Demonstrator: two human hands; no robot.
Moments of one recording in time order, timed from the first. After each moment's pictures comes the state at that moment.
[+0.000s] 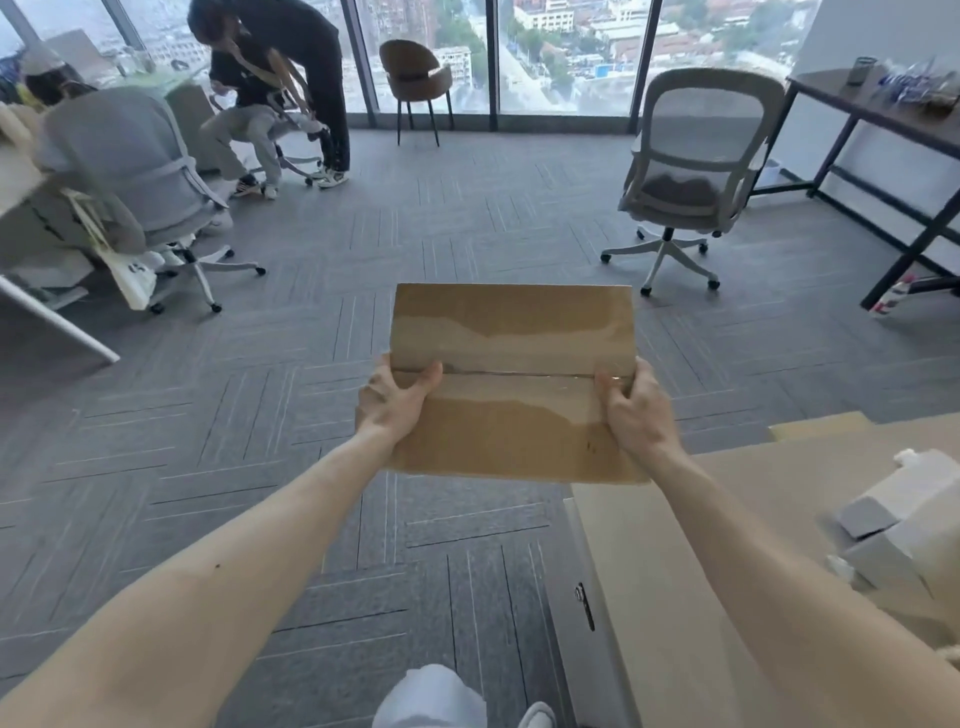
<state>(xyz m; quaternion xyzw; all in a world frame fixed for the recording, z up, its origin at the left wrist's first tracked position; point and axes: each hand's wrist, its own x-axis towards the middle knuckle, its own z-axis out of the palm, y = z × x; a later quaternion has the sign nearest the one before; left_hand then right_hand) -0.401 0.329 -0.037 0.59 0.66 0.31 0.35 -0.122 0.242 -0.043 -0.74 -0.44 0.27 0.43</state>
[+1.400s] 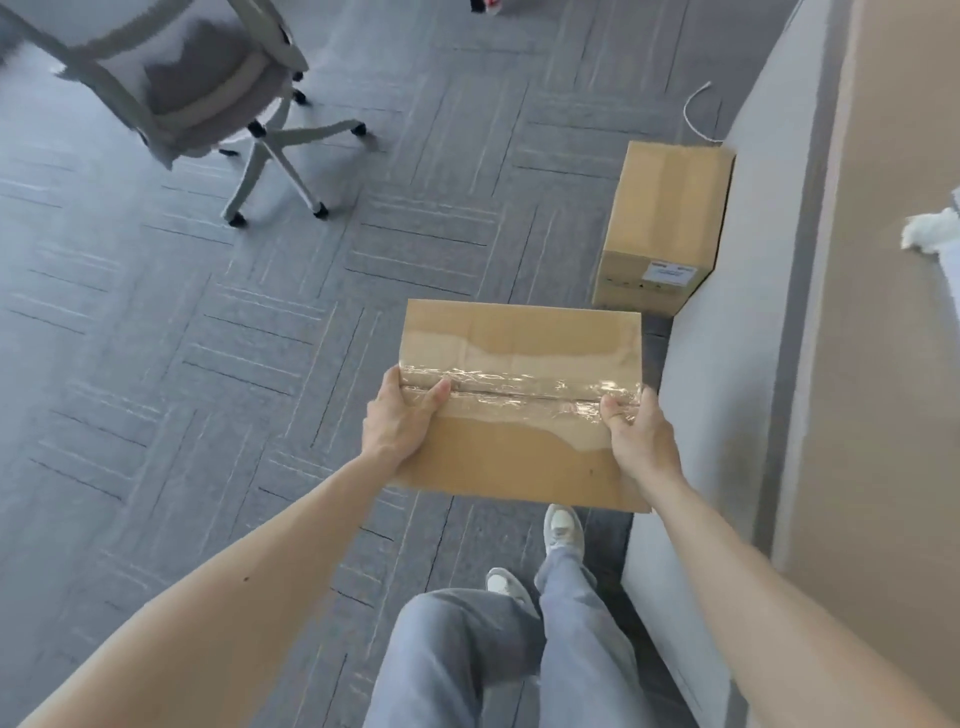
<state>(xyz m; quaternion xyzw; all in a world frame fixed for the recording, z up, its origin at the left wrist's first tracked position) 0.099 0.767 -0.292 0.83 0.39 -0.17 0.37 0.134 0.486 -0.325 -0.84 0.18 0.26 0.43</state>
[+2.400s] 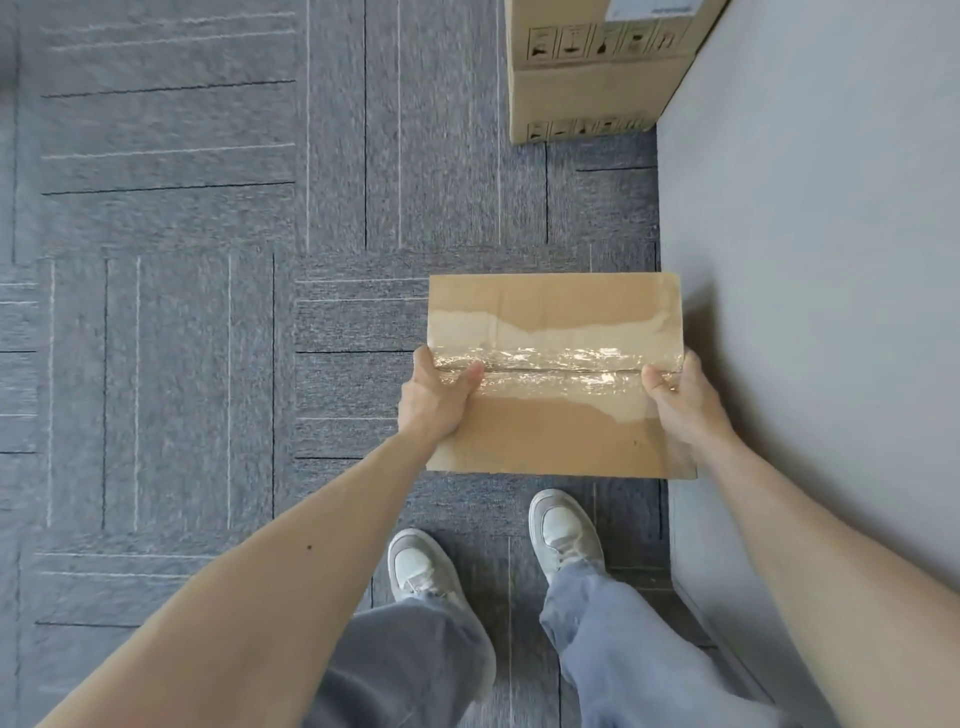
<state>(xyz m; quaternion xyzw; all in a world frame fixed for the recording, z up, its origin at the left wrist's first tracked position) 0.175 0.694 -0.818 0.84 0.28 -0.33 0.33 0.136 0.405 -0.826 -0.82 0.34 0.27 0.38</state>
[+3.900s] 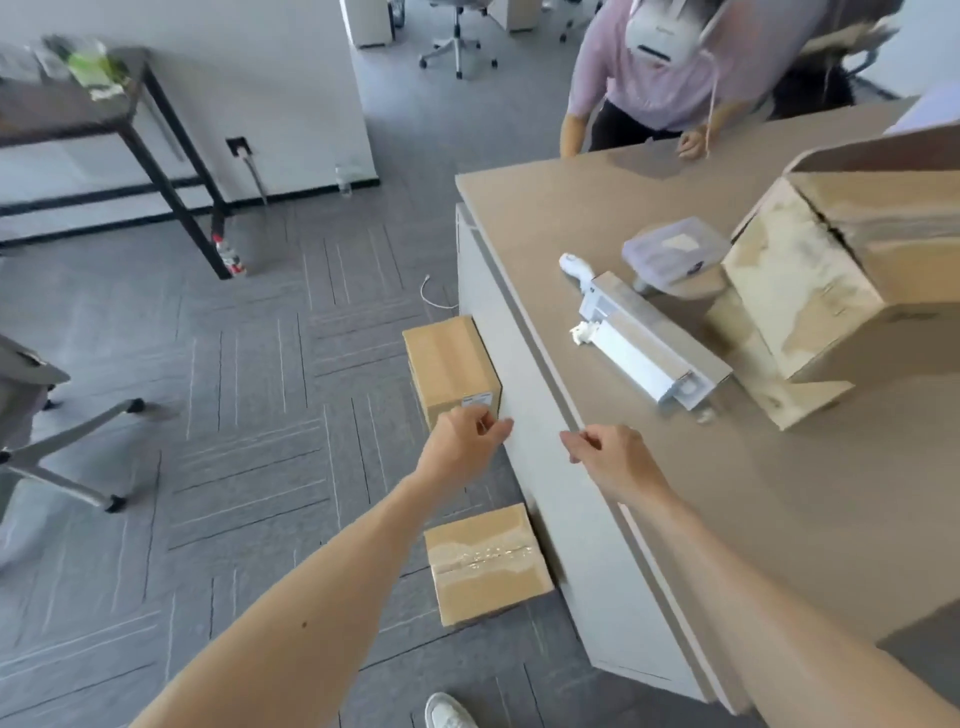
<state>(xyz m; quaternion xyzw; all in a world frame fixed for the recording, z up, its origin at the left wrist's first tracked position) 0.220 0.626 -0.136 0.87 -0.16 -0.23 0.40 0.110 0.442 -0.112 -0.88 0.25 0.05 0.40</state>
